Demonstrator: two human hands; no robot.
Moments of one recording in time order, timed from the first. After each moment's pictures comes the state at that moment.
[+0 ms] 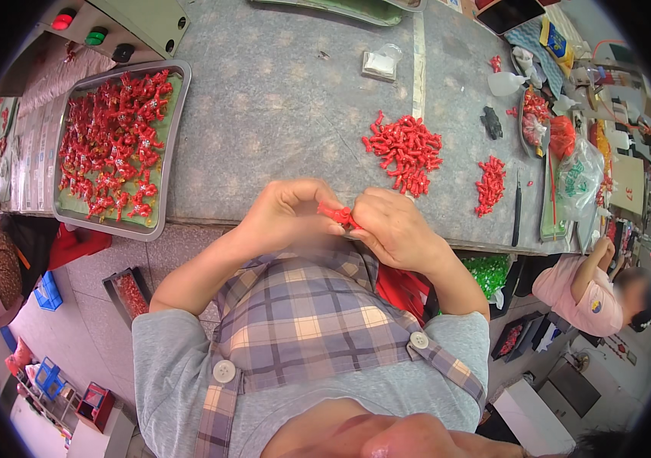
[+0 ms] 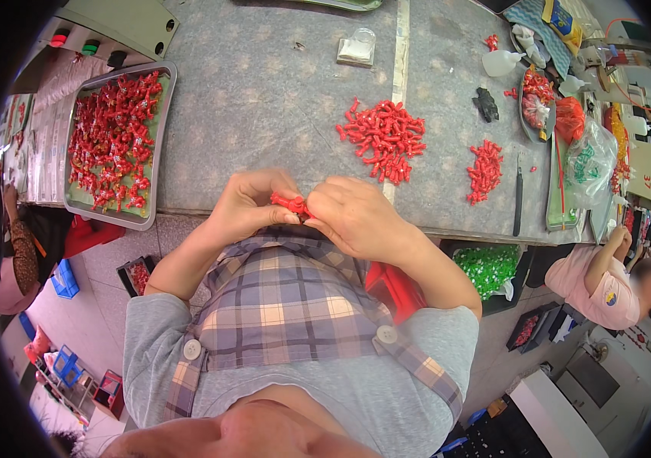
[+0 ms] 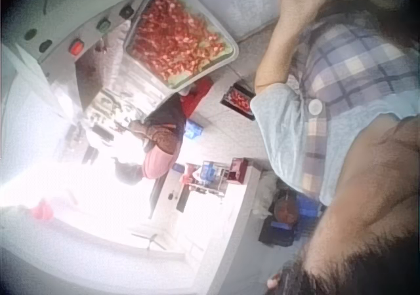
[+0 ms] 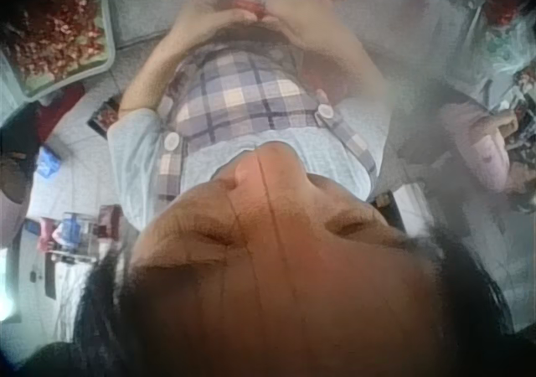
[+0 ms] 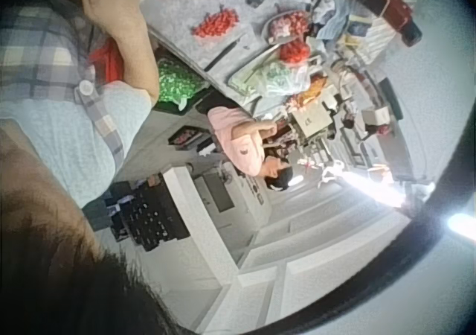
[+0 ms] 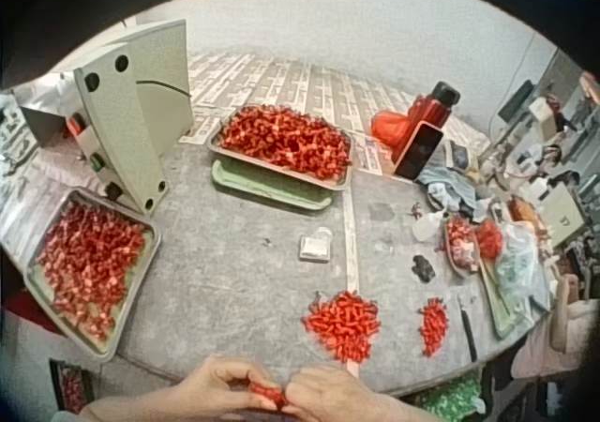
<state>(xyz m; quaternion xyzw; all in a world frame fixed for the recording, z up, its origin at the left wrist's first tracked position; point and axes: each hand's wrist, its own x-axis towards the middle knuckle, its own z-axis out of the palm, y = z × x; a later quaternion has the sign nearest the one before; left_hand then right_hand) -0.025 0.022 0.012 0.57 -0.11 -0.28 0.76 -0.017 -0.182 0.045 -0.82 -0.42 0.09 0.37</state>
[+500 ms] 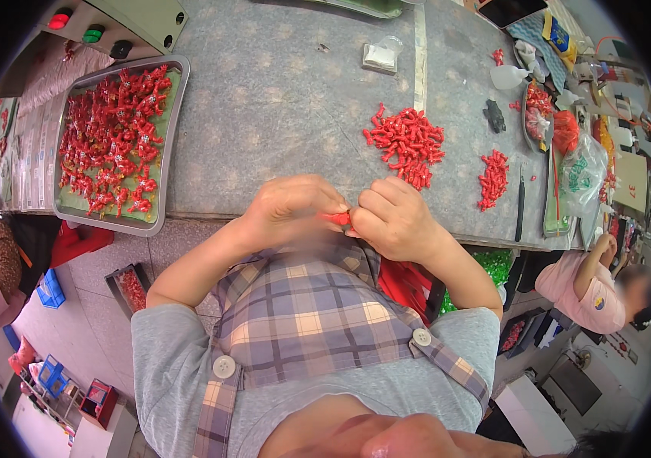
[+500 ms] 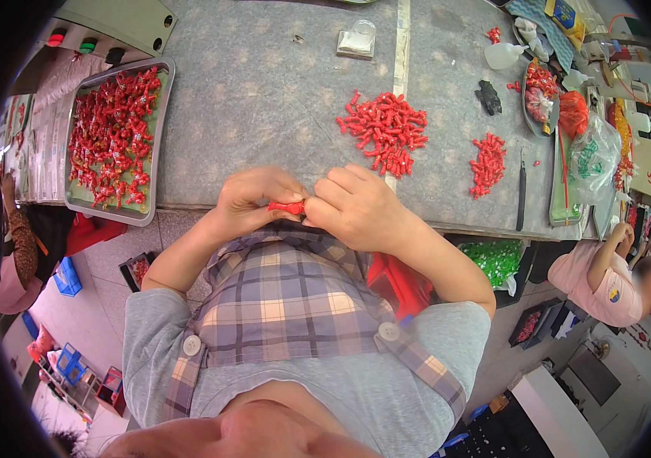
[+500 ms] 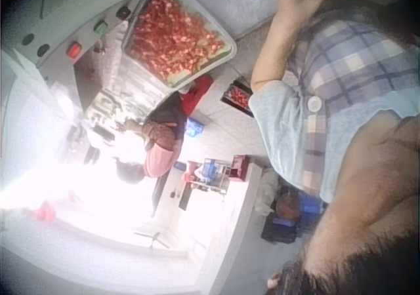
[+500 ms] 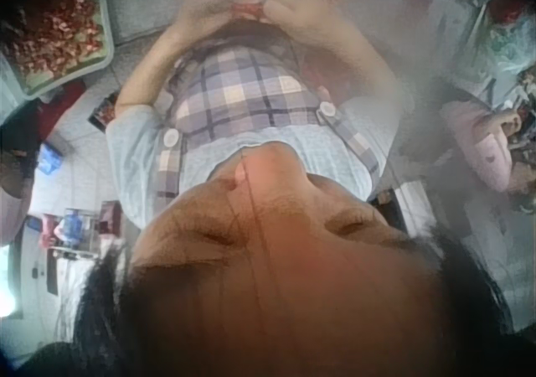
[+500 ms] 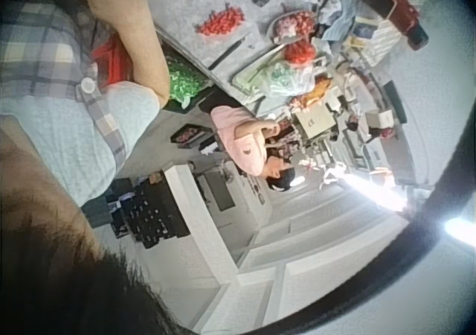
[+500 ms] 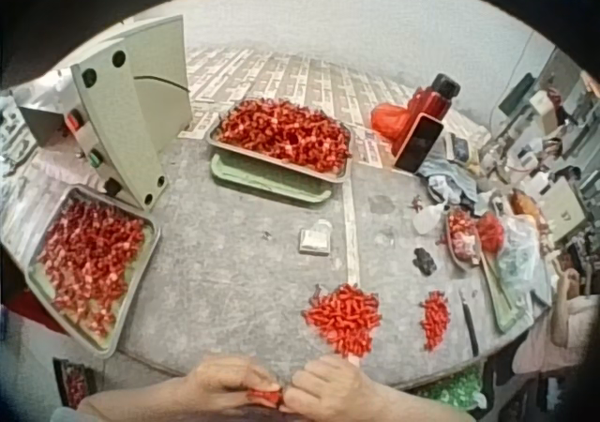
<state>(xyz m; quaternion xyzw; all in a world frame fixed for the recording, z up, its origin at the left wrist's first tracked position) -0.021 0.022 0.000 0.66 -0.32 -0.05 0.67 -0.016 -0.183 0.039 -0.83 -0.50 -0.07 0.25</state>
